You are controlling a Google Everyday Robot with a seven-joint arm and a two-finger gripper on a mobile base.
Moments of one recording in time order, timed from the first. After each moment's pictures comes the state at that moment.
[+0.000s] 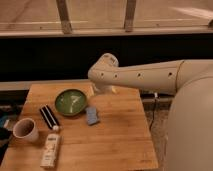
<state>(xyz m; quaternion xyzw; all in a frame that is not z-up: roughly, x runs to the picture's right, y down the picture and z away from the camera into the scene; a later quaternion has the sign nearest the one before) -0.023 0.033 0.771 -0.18 0.10 0.62 0.76</state>
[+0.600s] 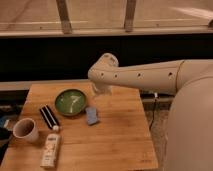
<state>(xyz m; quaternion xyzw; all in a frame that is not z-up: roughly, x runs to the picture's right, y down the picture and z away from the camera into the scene) -0.023 0.033 0.771 -0.18 0.10 0.62 0.76</state>
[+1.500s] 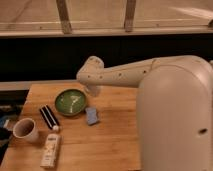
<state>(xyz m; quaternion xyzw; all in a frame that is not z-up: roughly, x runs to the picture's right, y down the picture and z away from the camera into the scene) -0.072 0.032 0.829 -0.17 0.12 0.58 0.79</state>
